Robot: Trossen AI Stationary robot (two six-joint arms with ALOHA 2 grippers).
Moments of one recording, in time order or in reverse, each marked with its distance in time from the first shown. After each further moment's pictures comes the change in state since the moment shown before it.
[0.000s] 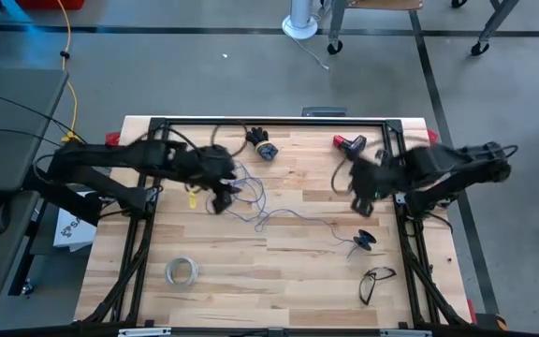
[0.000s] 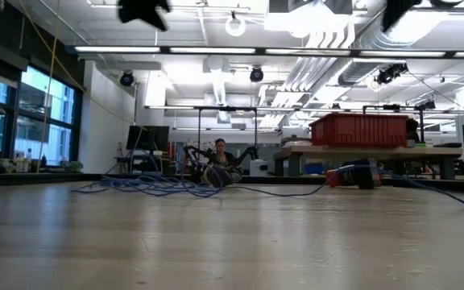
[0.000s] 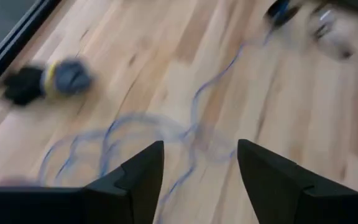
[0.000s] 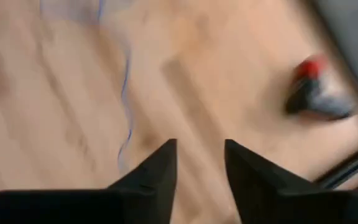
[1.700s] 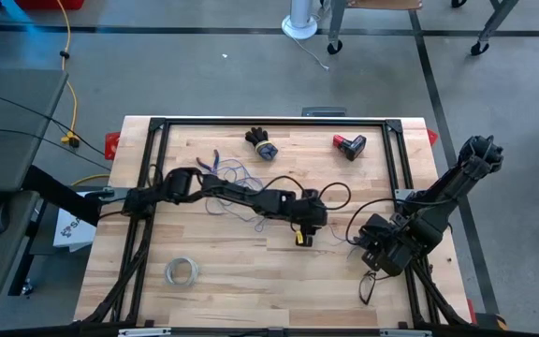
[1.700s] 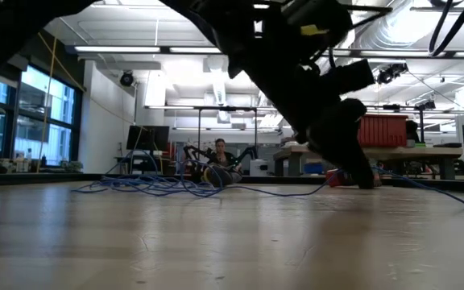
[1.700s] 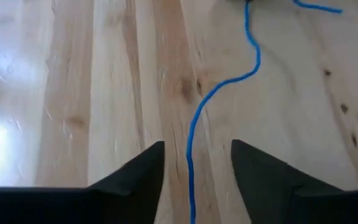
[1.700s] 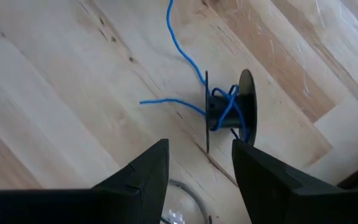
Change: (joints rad) left arm -0.030 1.042 0.428 0.658 0.071 0.565; right arm 0.597 -0.040 -0.579 0.384 -0.099 0.879
